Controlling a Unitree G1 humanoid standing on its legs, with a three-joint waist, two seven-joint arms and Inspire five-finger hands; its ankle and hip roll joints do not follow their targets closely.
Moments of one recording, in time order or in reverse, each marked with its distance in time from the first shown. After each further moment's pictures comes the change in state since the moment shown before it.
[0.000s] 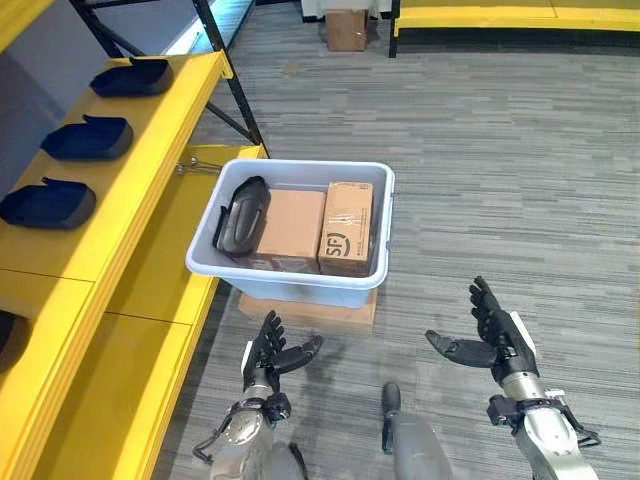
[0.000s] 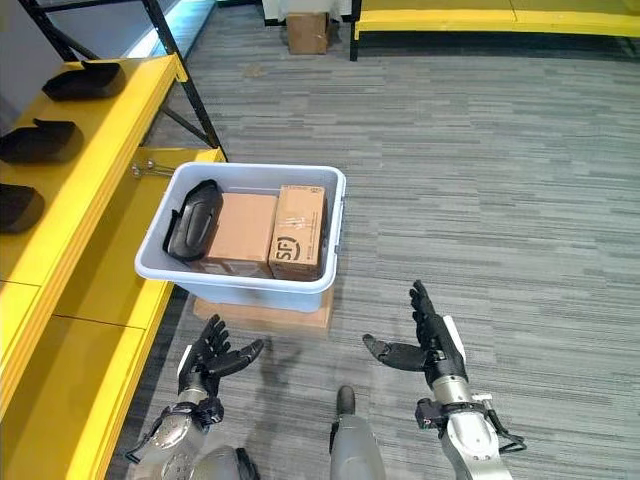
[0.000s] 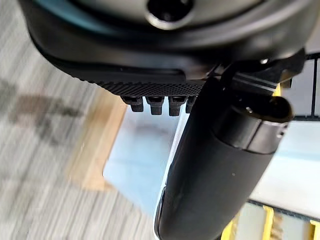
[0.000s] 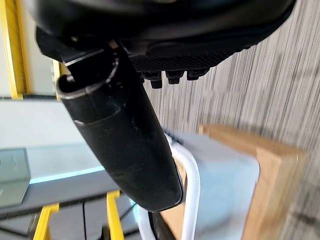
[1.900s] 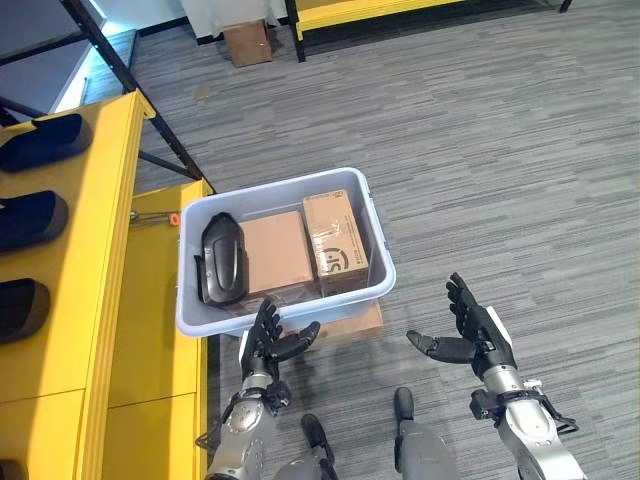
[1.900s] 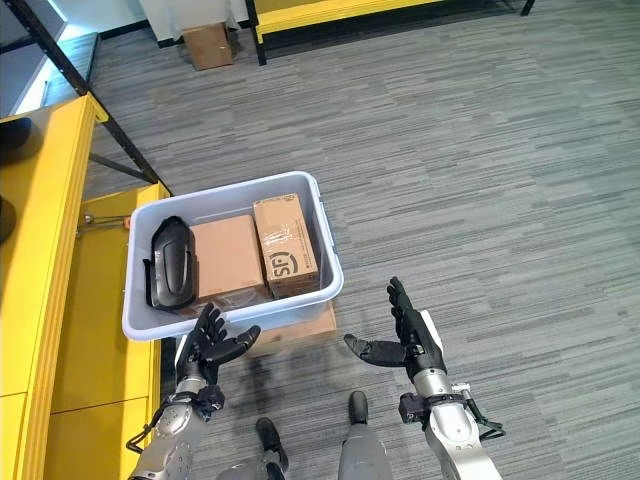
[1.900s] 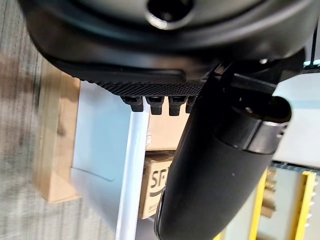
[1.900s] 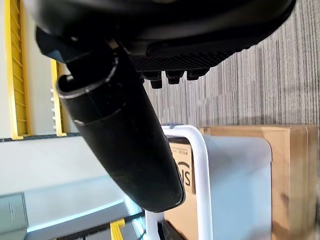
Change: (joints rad) left arm -0.043 0.000 -0.014 -0.001 -0.038 -0.029 0.024; right arm -0.073 -0.019 0.110 0.042 0.006 -0.008 0.000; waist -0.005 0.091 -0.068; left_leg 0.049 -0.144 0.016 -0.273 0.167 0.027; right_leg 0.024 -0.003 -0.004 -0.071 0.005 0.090
